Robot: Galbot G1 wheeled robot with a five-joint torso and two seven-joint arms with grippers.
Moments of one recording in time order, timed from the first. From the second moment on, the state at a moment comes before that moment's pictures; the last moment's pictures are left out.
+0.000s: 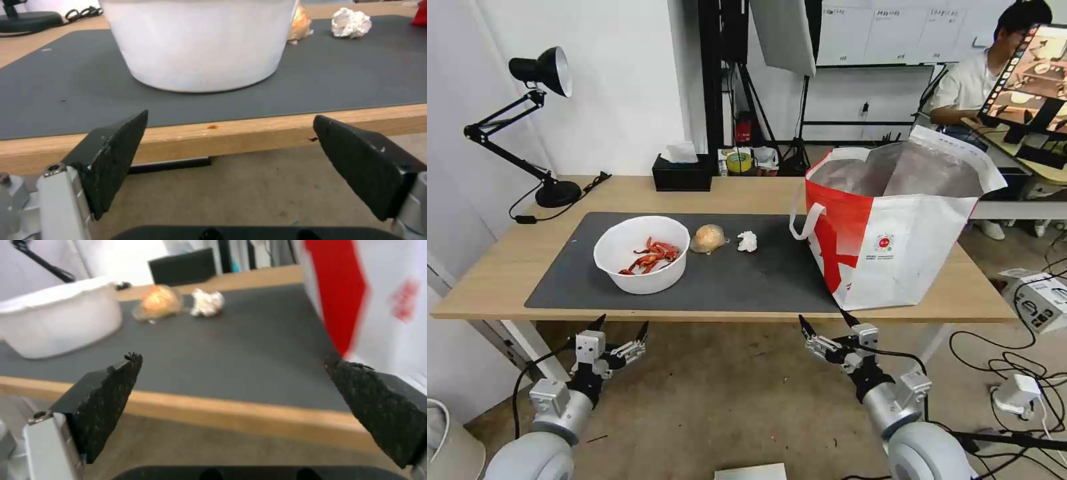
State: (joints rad) left arm 1.65 -0.95 -0.55 -2.07 -0.50 0.01 -0.12; right arm -1.47 1.07 0.28 2.12 0.53 -0.07 0.08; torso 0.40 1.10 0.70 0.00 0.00
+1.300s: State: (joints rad) left arm 1.64 -0.97 -0.54 -2.05 -0.51 0.01 -0.12; right arm -0.78 1.09 -0.10 1.81 0.78 -0.27 0.29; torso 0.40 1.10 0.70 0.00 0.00
